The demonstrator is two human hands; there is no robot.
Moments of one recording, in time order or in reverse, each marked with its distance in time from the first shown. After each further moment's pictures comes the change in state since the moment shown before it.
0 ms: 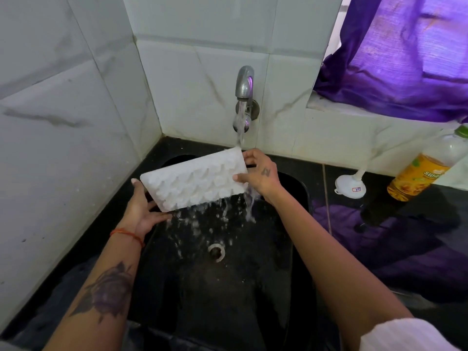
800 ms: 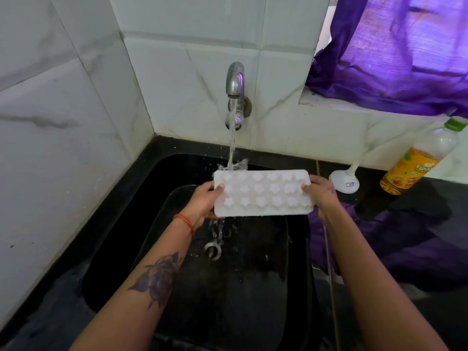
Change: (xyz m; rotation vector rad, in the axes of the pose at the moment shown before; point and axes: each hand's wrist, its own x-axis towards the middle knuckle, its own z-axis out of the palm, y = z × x) left_hand -0.033 -0.046 0.109 0.544 -0.310 0.087; right_hand -0.025 0.066 -0.107 0.074 0.349 0.444
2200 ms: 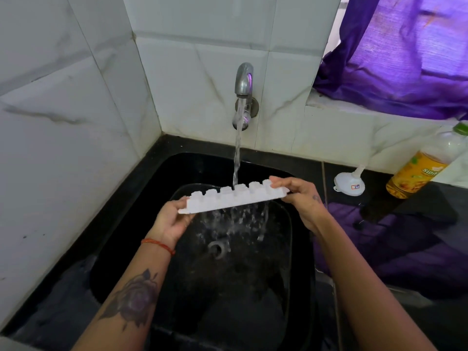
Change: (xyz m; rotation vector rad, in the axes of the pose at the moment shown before) left_hand -0.006 -0.035 -0.061 -0.892 0.088 -0.128; right_hand -0.042 0.000 0.029 0.149 -0.446 -0.363
